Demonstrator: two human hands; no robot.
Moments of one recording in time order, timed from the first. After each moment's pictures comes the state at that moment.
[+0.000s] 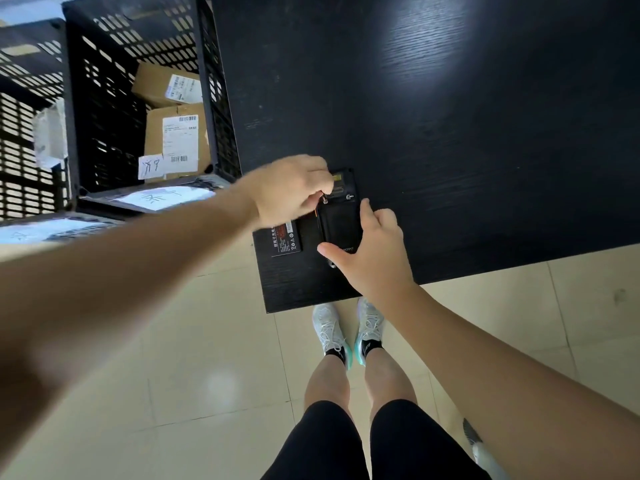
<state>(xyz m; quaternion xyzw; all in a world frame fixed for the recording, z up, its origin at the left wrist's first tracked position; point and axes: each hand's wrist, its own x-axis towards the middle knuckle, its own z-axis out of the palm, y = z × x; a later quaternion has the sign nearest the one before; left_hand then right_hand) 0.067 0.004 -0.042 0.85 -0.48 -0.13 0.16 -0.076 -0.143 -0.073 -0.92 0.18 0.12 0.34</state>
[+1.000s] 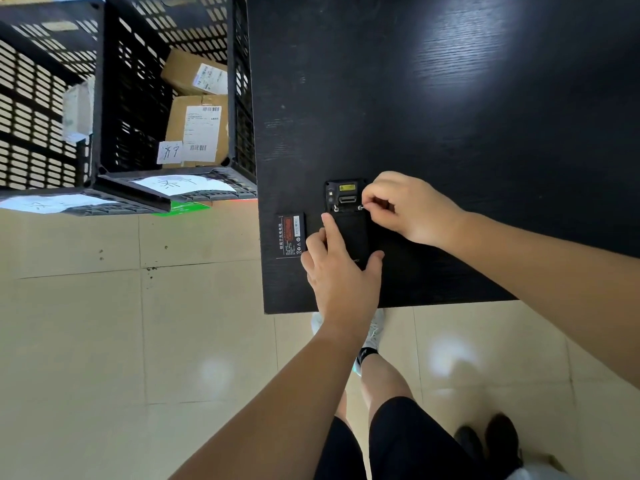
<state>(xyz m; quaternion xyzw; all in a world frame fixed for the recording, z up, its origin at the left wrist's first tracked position) -0.079 -0.086 -0.069 0.93 0.19 -0.11 0.30 0.020 -0.226 -0.069 -0.91 -0.21 0.18 0.31</state>
